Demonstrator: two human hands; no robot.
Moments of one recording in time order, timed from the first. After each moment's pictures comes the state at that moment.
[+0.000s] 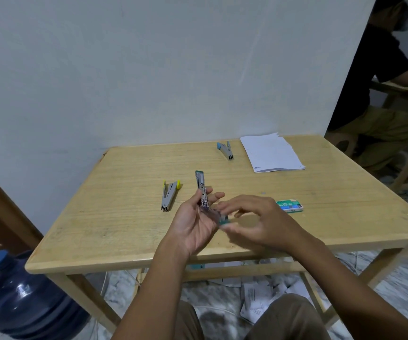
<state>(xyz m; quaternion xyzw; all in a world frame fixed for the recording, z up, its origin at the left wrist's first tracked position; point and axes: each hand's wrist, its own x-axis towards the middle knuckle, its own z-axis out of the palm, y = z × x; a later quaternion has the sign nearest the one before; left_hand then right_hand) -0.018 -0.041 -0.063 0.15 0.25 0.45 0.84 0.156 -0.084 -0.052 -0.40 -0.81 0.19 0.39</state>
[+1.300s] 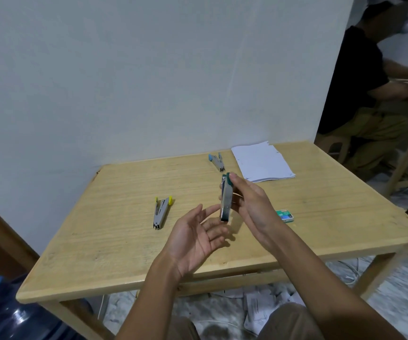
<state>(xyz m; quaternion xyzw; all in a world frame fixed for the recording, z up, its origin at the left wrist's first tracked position) -0.014 -0.047 -0.060 0.27 0.27 0.38 0.84 0.142 -0.050 -0.026 -0.43 -0.38 0.55 0.61</state>
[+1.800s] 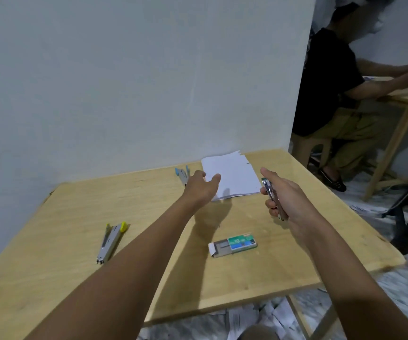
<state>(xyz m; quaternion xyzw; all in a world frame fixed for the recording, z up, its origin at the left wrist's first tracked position) 0.130 0.079 -0.016 0.66 0.58 0.27 0.39 0.297 -0.030 -0.004 -0.61 -0.33 0.45 0.56</state>
